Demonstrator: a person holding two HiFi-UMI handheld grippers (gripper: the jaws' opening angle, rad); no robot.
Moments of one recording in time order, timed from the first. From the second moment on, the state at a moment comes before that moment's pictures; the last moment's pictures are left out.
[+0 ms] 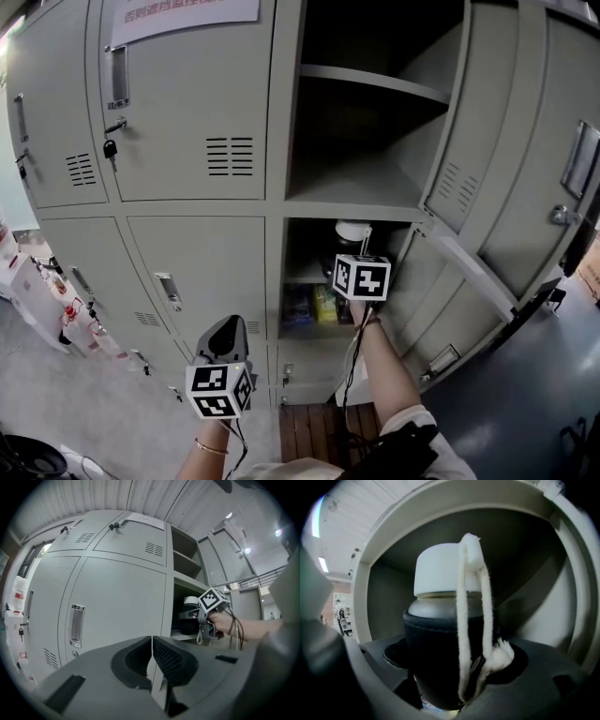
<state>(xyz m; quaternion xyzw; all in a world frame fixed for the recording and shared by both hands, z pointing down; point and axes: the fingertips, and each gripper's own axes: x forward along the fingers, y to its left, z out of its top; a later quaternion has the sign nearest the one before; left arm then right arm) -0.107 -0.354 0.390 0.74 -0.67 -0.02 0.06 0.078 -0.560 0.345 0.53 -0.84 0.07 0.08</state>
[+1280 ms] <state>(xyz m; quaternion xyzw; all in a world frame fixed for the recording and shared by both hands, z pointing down) 0.000 -0.386 0.376 0.79 -0.61 -0.02 0.04 0.149 -0.382 0.393 0.52 -0.84 0.07 0.09</state>
